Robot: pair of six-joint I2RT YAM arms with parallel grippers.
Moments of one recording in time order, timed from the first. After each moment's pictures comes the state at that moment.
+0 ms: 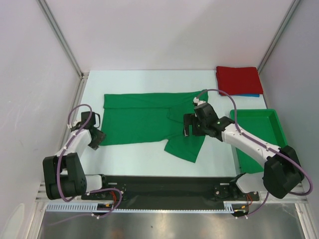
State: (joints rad) left arm 0.16 1.27 0.67 -0.57 -0.23 -0.86; right arm 0.60 1.34 0.94 -0.47 0.07 0.46
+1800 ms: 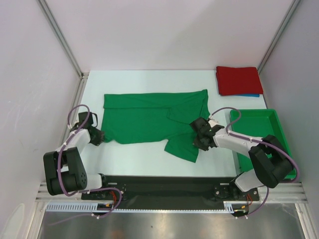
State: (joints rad) left arm 0.21 1.33 0.65 -0.44 -0.10 -0.86; right arm 0.63 1.46 0.75 -0.48 0.28 1.09
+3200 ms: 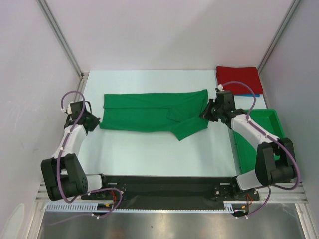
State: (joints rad) left arm 0.23 1.27 0.79 -0.37 -0.05 -0.72; right arm 0.25 1.43 0.93 -0.24 -0.18 0.57
